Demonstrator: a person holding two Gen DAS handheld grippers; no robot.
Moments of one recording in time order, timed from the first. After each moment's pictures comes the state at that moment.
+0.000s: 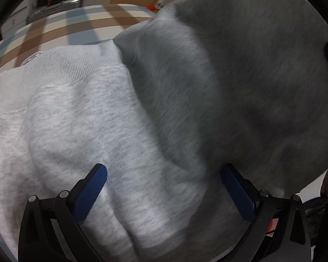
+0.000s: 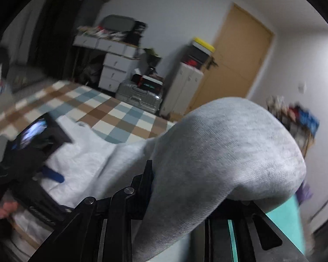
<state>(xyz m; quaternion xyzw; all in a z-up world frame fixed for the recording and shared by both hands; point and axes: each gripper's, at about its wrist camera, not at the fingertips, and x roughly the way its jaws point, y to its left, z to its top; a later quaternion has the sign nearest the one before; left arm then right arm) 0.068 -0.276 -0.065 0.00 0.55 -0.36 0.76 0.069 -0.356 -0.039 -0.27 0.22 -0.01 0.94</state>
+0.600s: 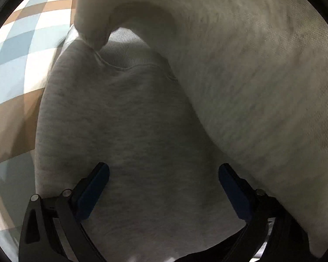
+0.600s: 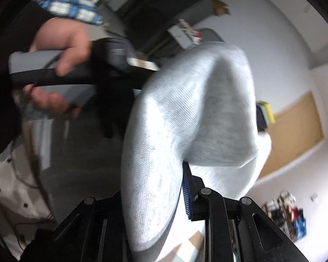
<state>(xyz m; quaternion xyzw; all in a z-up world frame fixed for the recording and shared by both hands) 0.083 -0.113 -0.065 -0.10 0.59 -0.38 0.71 0.024 -0.180 -0.111 -0.49 0.20 0.15 0.83</state>
